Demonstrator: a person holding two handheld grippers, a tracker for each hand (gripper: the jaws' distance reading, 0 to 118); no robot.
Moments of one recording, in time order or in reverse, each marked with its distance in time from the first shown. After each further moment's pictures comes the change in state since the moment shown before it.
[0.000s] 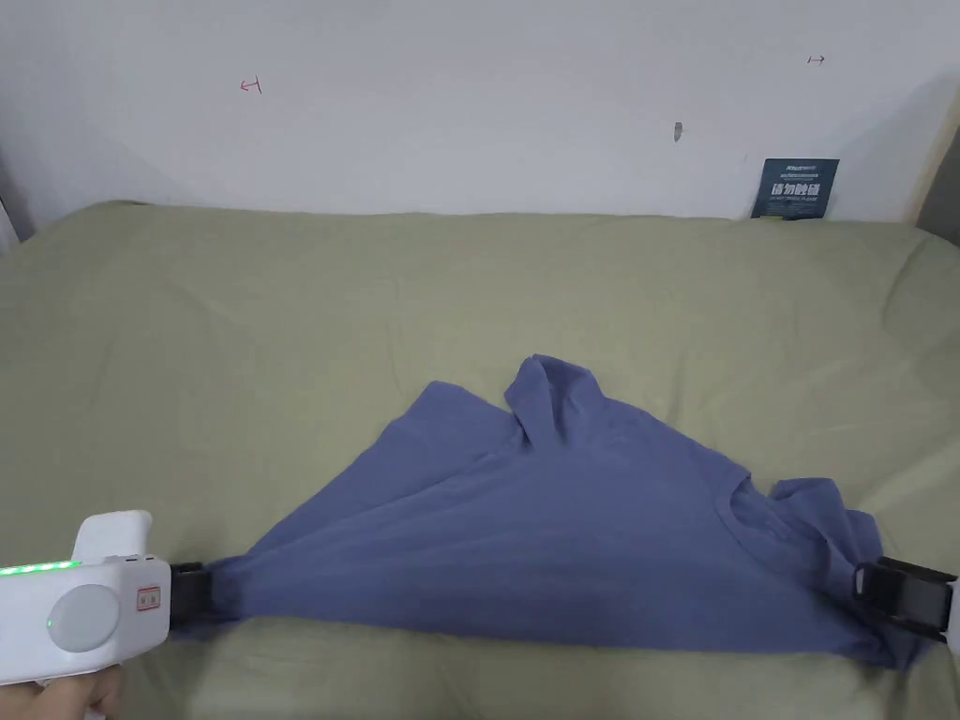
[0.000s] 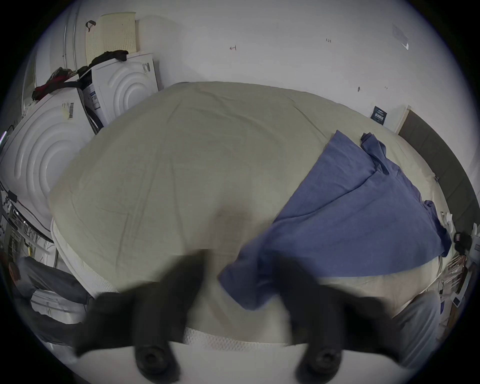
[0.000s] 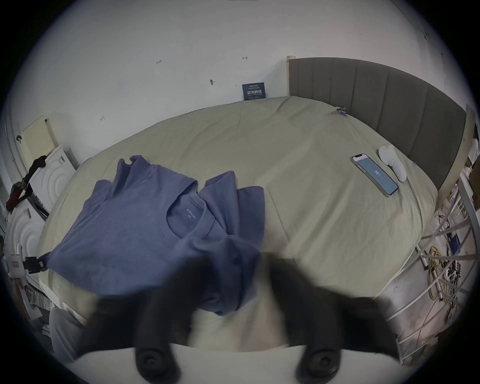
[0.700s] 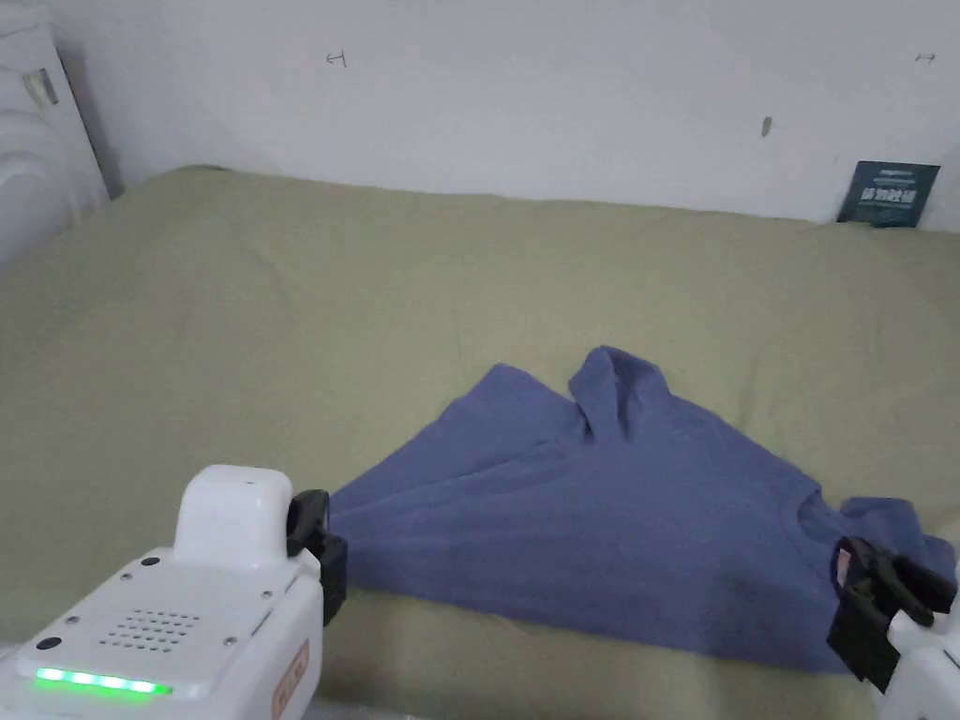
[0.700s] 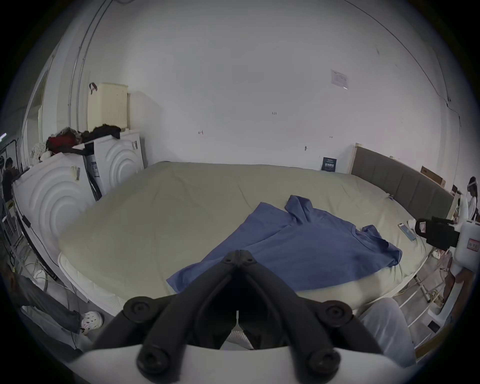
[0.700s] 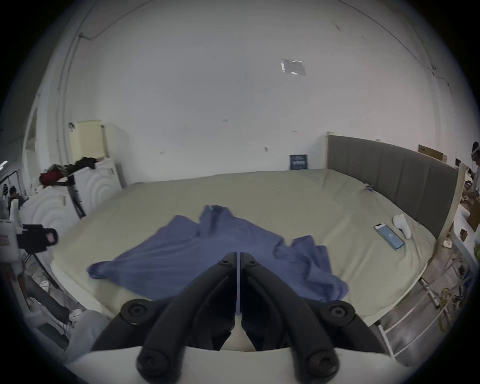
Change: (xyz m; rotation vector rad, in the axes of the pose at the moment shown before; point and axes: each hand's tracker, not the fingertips) left arm 0.082 -0.055 0.173 0.436 -0.128 -0.074; right arm -0.168 -0.055 0.148 0.423 0.188 0.190
